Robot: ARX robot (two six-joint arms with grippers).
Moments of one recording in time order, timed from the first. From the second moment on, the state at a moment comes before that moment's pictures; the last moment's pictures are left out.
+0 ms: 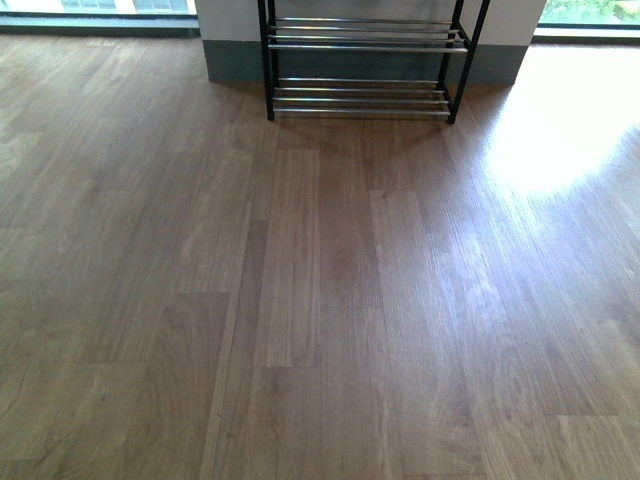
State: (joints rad) left arm 0.00 0.02 0.01 0.00 0.00 0.00; right arm 0.00 0.00 0.02 0.00 0.00 -0.01
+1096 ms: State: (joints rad) left arm 0.00 0.02 0.01 0.00 0.00 0.00; right arm 0.00 0.00 0.02 0.00 0.00 -0.01
